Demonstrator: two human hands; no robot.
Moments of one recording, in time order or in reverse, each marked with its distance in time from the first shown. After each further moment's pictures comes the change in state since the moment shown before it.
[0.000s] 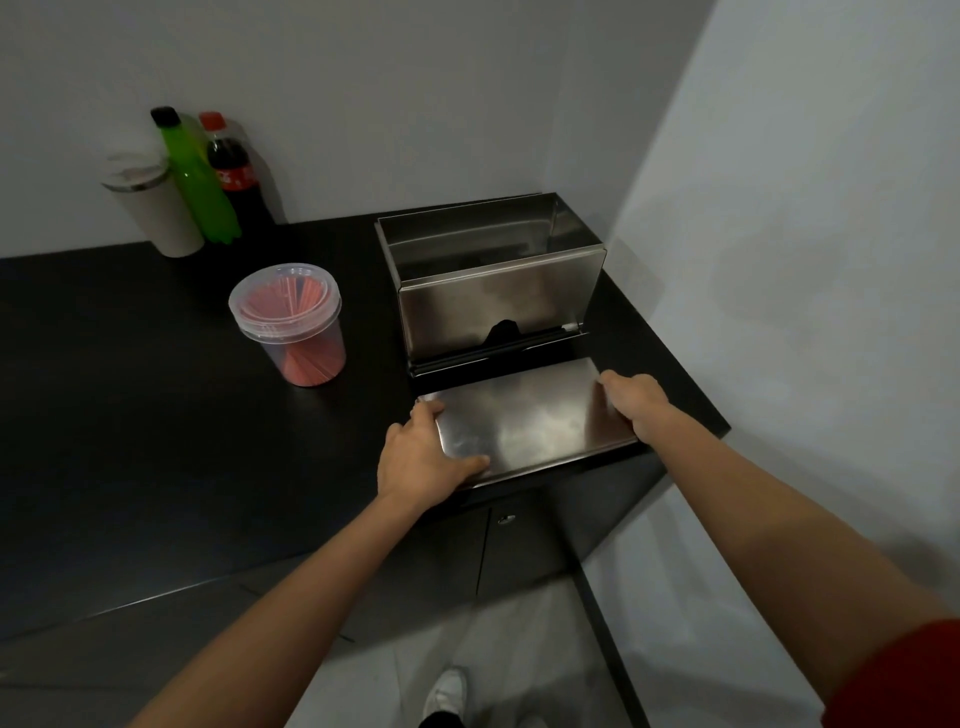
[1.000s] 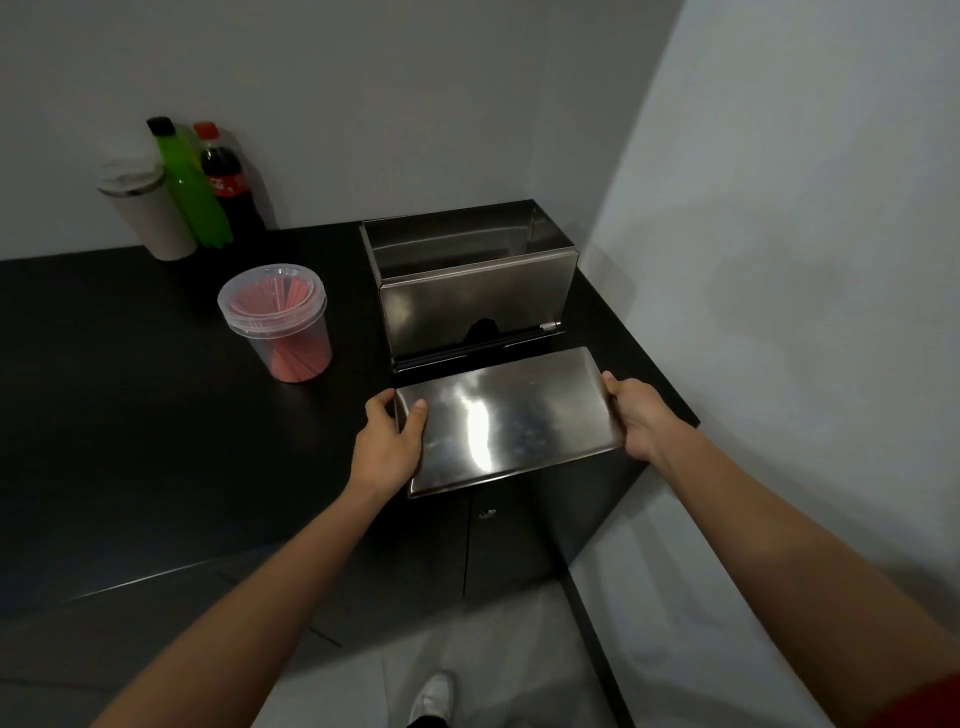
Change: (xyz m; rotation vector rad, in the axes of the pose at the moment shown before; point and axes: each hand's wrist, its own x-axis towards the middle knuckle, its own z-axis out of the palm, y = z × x) left_hand -0.004 -0.004 -0.006 -0.423 0.058 -0.135; right_hand -0.023 0.021 -0.026 0.524 -0.183 0.089
